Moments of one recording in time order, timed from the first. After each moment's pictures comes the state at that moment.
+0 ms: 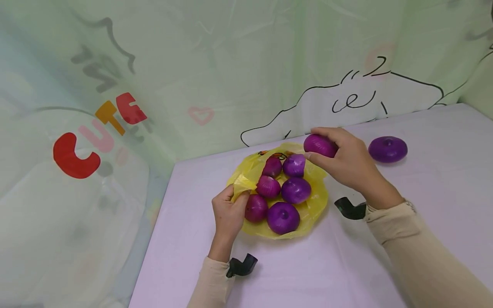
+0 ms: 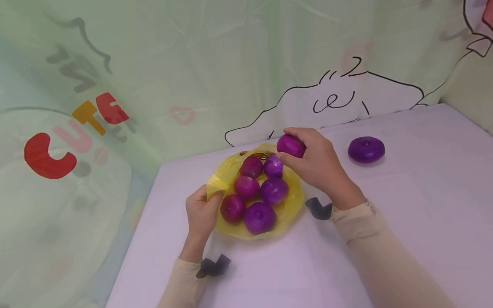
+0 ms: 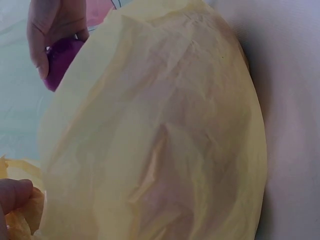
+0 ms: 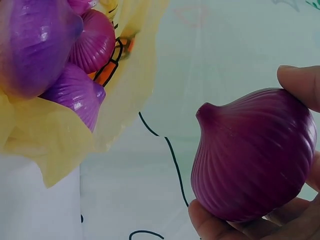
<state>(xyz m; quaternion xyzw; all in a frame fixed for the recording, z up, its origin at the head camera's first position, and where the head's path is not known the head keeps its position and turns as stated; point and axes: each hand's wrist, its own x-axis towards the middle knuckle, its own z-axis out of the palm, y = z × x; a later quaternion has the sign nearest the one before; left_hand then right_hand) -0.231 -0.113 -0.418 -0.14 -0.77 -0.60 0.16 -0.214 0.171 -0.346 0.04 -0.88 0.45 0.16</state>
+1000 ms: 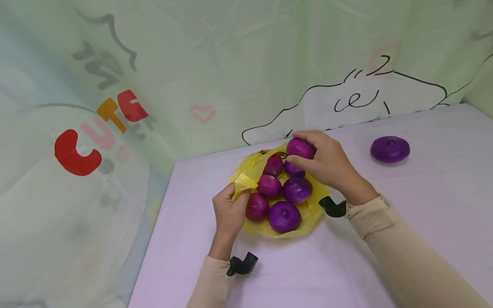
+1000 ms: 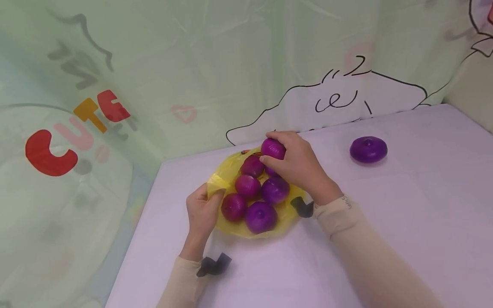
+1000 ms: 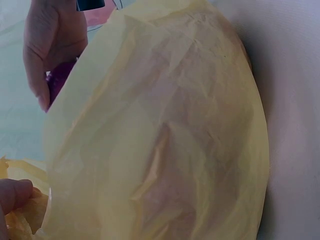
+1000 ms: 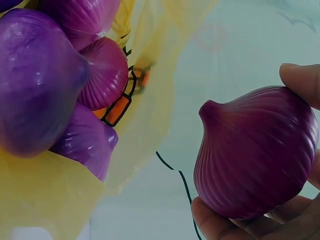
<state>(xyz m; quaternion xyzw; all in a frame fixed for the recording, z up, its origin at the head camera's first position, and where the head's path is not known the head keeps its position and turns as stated) -0.232 -0.113 -0.416 -0.14 -0.77 -0.60 0.16 -0.234 0.142 -0.352 0.07 -0.88 0.44 0.13</state>
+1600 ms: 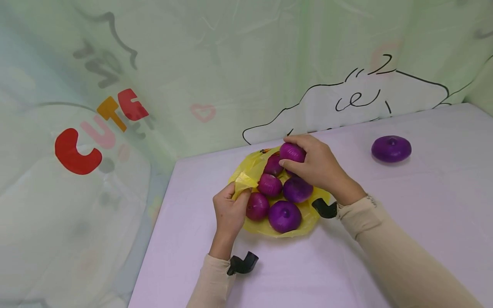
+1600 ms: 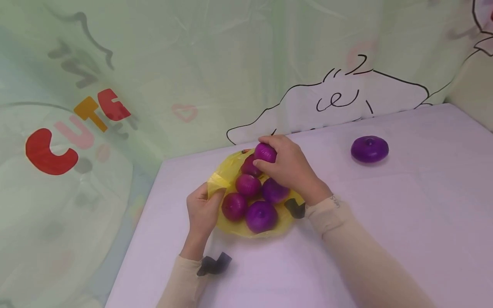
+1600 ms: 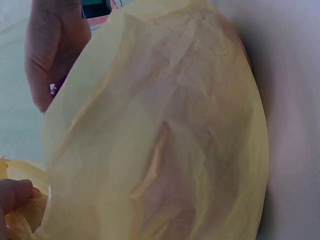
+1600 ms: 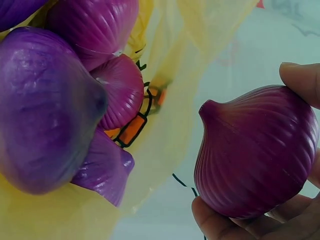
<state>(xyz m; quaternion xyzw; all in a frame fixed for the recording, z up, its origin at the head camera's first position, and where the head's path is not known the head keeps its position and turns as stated) -0.233 -0.113 -0.415 -0.14 -0.77 -0.60 0.16 -0.243 0.126 -0.360 0.09 -0.89 0.44 0.12</state>
